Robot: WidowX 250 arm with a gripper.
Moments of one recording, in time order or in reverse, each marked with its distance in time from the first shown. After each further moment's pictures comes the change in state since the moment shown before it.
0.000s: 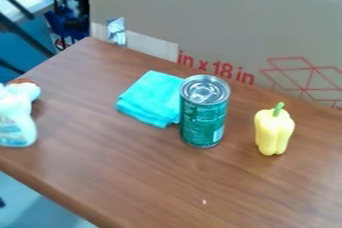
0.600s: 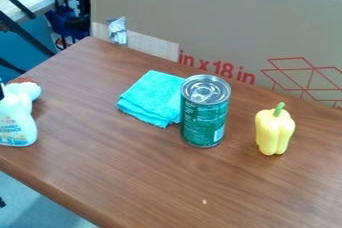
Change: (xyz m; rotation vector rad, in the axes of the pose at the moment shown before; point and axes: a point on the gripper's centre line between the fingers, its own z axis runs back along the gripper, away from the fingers) arm 0.036 0.026 -0.013 -0.070 0.007 0.004
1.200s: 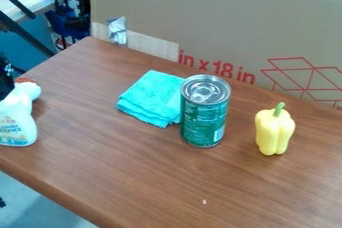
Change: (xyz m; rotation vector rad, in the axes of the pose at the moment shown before) arm 0.024 0.006 -0.011 0.002 0.006 0.028
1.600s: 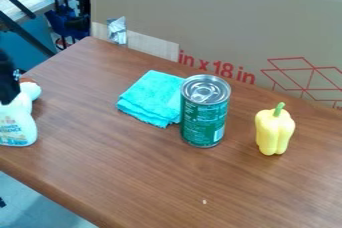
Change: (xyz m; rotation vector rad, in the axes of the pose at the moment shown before) arm 0.009 0.005 -0.018 0.011 0.039 0.007
